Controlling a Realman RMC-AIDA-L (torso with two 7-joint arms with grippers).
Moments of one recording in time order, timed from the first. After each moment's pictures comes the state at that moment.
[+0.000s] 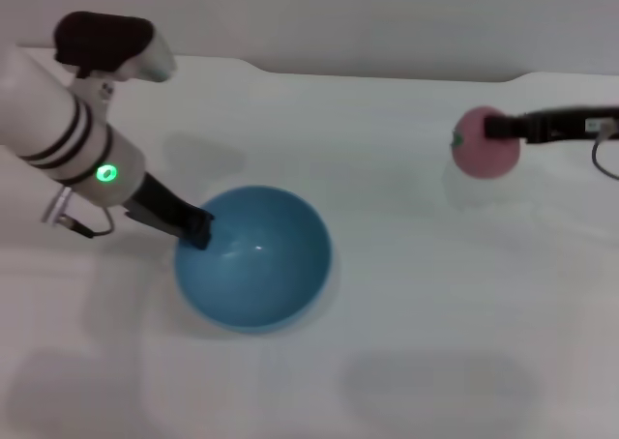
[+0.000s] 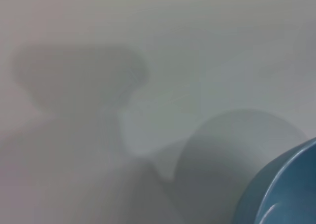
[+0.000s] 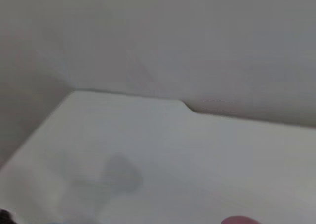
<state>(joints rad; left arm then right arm) -0.64 -2.07 1.26 0.98 2.62 1.38 -2.74 0.68 2.05 -0.81 -0.79 -2.19 -1.28 2.13</state>
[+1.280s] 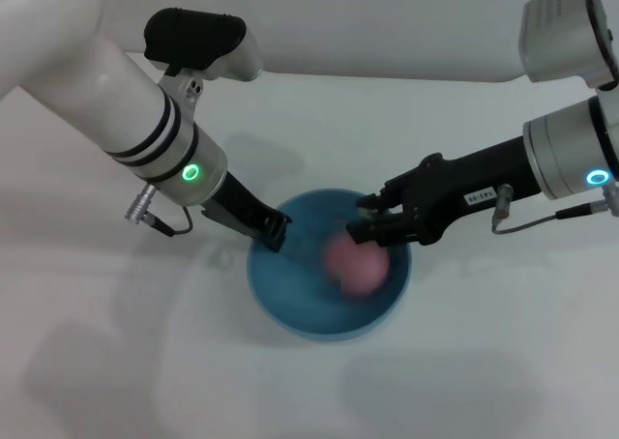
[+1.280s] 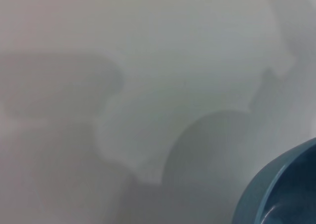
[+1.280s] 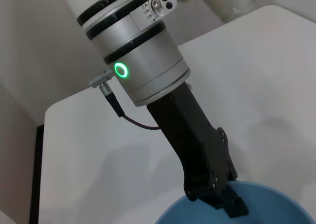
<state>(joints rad) -0.72 -2.07 1.47 0.95 2.47 1.30 -2.84 0.76 2.08 -1.22 -0.82 -2.04 -1.44 1.92</state>
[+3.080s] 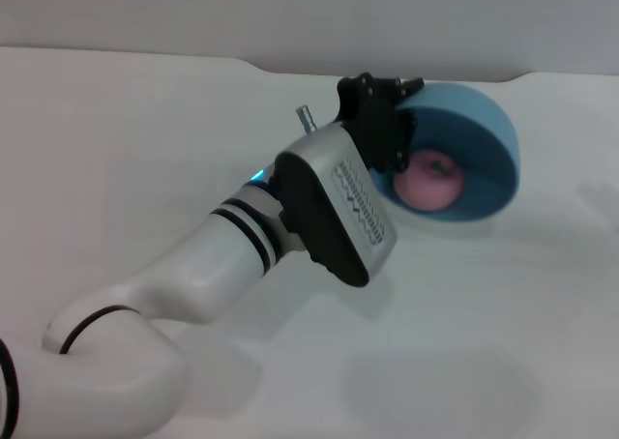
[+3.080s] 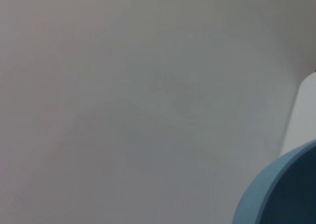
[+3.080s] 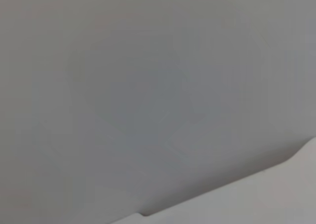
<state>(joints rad) -0.52 -2.08 2.56 0.78 2.18 -0.66 -2.06 0.41 2.06 -0.37 -0.68 -1.96 -1.38 1.92</state>
